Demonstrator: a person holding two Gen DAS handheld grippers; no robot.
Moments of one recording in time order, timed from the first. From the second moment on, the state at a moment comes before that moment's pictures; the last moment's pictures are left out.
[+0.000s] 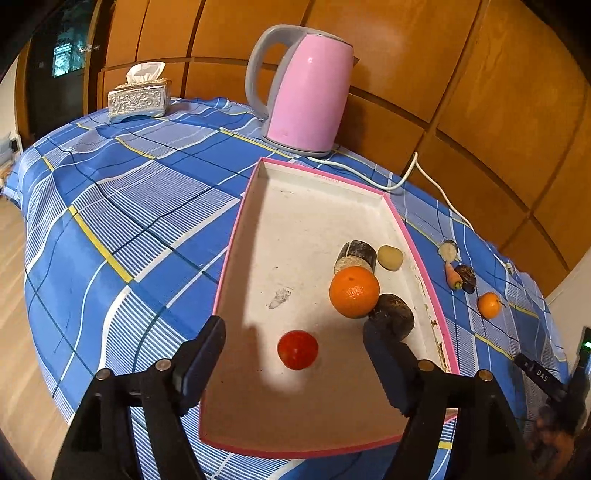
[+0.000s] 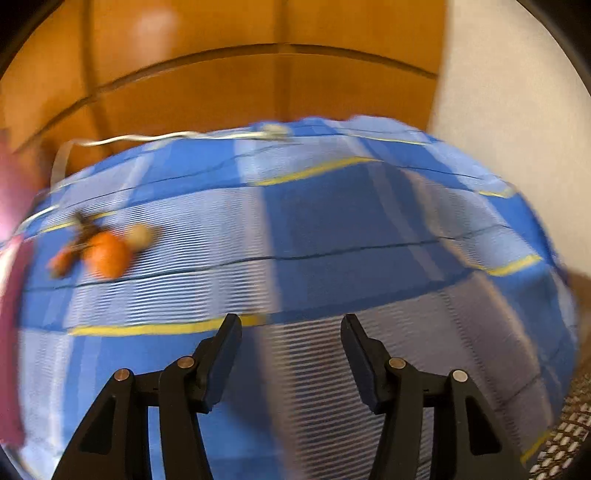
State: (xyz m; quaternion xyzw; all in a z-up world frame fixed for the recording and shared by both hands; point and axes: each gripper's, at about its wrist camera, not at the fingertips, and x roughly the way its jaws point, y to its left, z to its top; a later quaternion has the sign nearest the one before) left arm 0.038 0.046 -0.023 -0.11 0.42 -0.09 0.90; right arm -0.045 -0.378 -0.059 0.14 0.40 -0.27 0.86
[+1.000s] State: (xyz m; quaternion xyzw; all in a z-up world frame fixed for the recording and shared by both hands) left arm 0.026 0.060 -0.024 -0.13 0.40 -0.03 0.91; right arm 0.117 -0.276 -0.069 0.15 0.45 -0.05 0.88
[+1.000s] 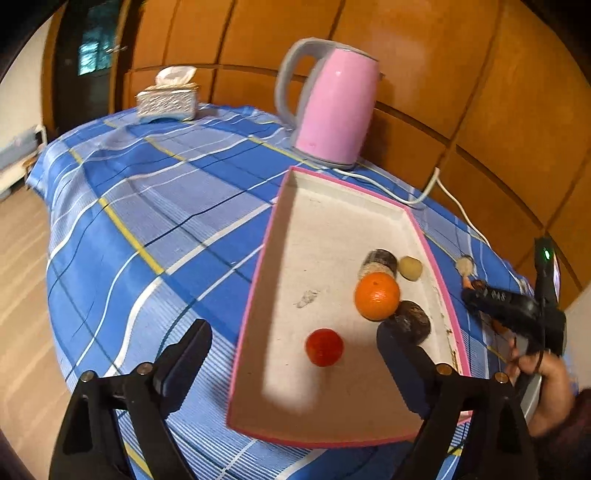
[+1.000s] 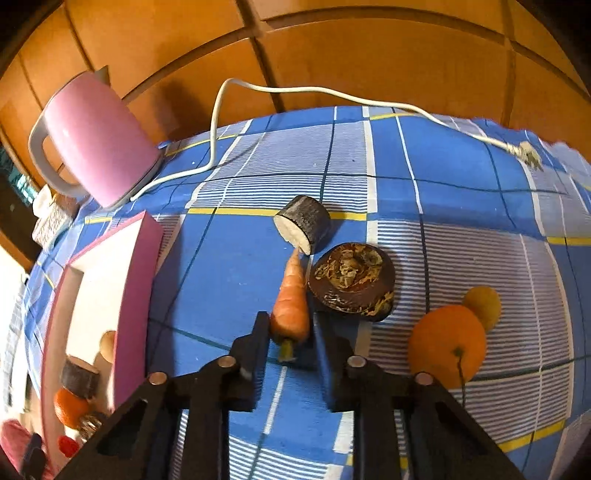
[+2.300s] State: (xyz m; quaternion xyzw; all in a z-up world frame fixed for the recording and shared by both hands) left arm 0.019 0.062 -0.036 -0.13 0.43 -0.02 0.89; right arm 0.110 -0.143 -0.009 0.02 0.41 0.13 0.90
